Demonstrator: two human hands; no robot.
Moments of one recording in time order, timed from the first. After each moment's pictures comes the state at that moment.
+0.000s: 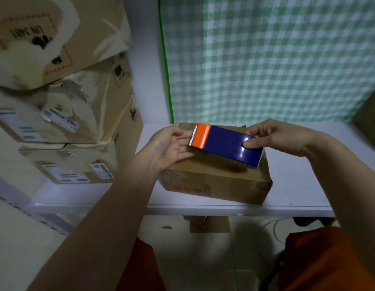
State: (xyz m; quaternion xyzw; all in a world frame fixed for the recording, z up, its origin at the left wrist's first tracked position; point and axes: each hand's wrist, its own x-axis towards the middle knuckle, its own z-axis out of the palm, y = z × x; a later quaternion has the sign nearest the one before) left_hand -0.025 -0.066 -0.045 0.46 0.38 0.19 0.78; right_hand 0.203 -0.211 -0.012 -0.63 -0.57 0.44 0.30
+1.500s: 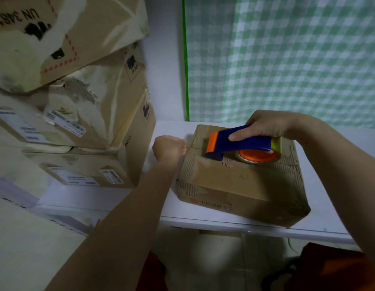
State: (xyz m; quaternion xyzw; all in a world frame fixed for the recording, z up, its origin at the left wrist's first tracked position) left_hand -0.009 0.029 -0.121 0.54 0.61 0.30 0.49; right_hand 0.183 -0.091 0.000 -0.76 -0.53 0.36 0.10
